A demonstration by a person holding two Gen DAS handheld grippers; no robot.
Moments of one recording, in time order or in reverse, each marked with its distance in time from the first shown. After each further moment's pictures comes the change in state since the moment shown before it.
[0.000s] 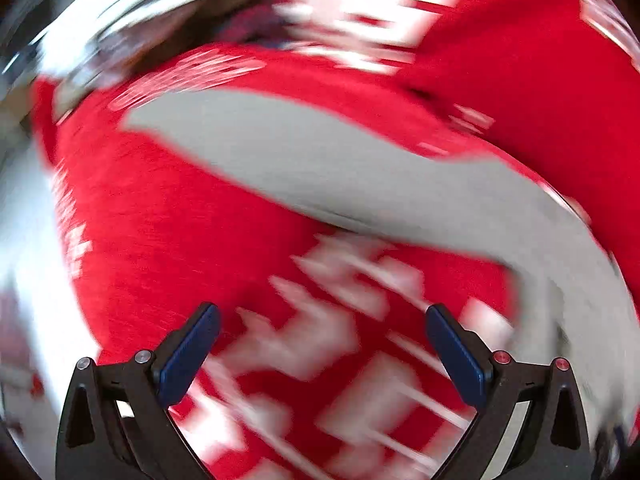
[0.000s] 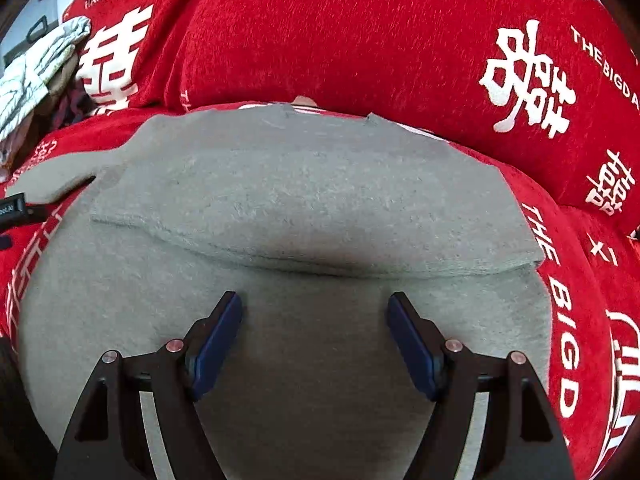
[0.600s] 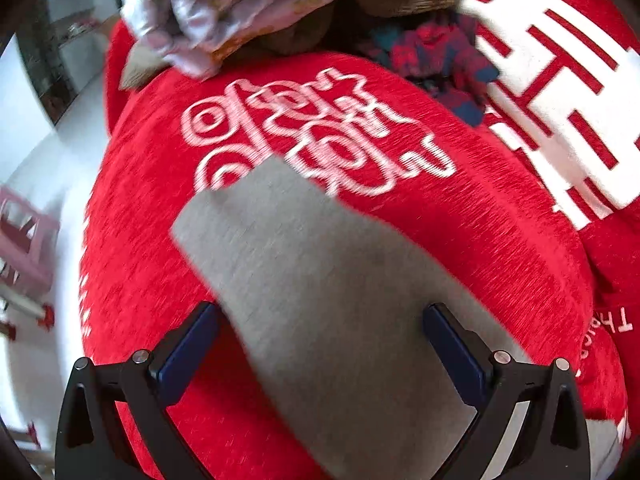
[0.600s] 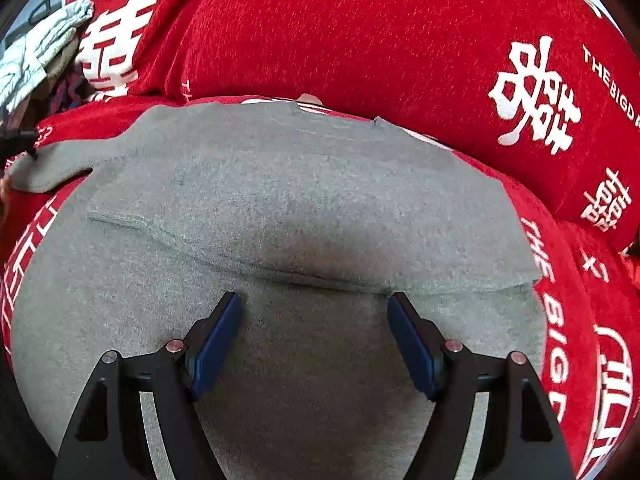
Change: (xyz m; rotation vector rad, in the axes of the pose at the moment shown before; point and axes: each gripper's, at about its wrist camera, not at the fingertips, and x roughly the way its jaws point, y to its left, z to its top) left arm 0.100 0.076 0.147 -0.278 -0.036 0.219; right arm -0.004 0.012 0.013 -0.058 0.030 -0.047
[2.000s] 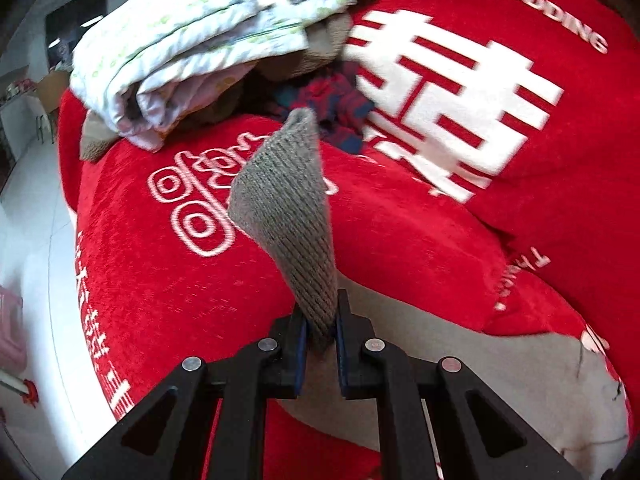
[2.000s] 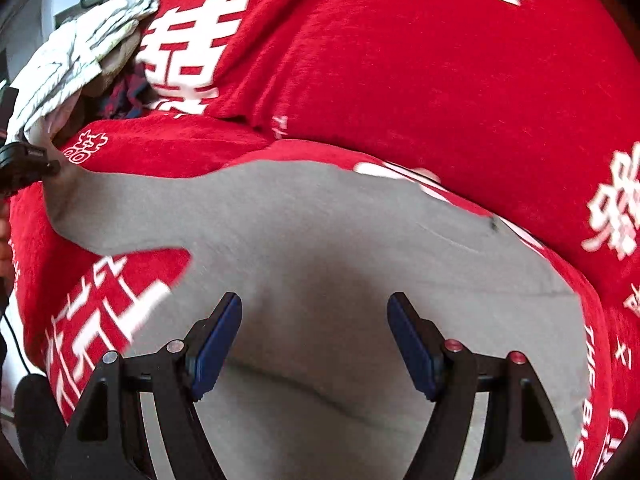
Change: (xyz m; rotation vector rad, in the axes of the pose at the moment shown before) left arm -0.103 -0.008 -0.040 0.202 -0.142 -0.227; right arm 0.010 0.096 0.076 -0.127 -0.066 0.157
